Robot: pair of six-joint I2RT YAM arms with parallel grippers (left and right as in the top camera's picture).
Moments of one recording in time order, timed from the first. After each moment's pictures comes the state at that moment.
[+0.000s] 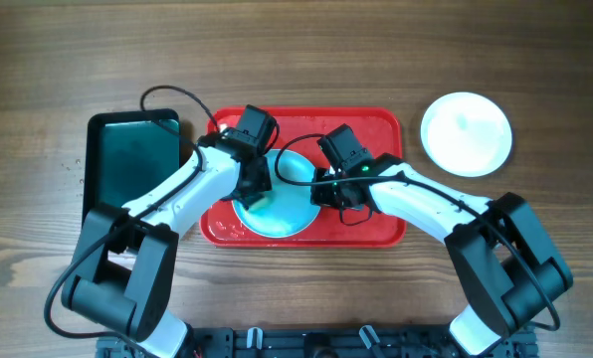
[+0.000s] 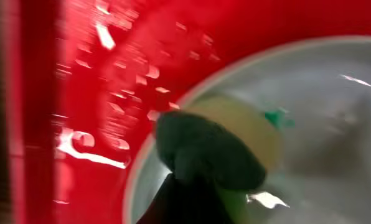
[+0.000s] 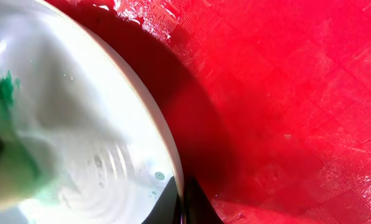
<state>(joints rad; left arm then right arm) -0.43 1.75 1.05 -0.72 -0.14 -0.60 0.59 1.80 0.96 -0.39 -0.20 0.74</state>
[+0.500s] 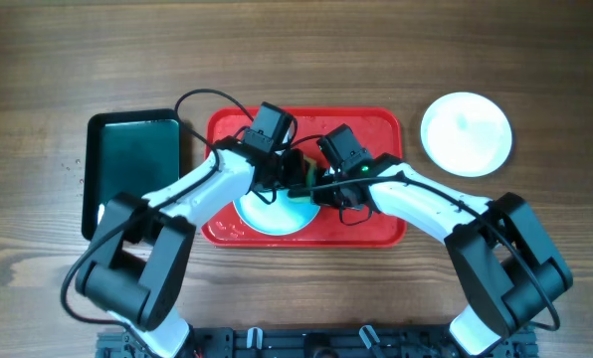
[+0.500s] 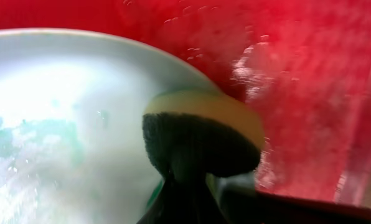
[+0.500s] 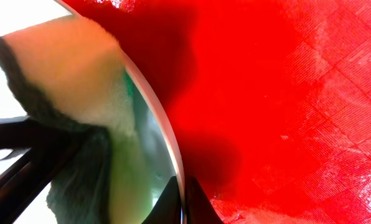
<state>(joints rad) -0.49 1.81 1.04 -0.43 0.27 -0.60 0.60 1.80 0.96 -0.39 -0.19 0.74</state>
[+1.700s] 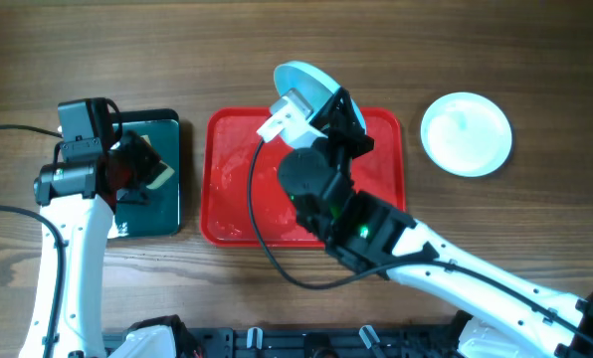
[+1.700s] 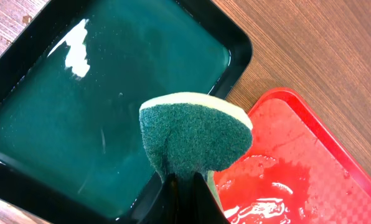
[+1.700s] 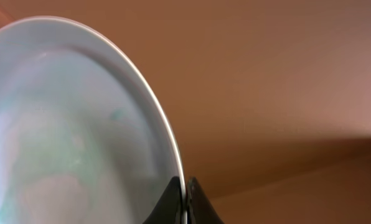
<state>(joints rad) 0.17 1.29 1.04 -0.82 0.02 -0.60 1.00 1.42 1.10 0.10 1.22 -0.86</state>
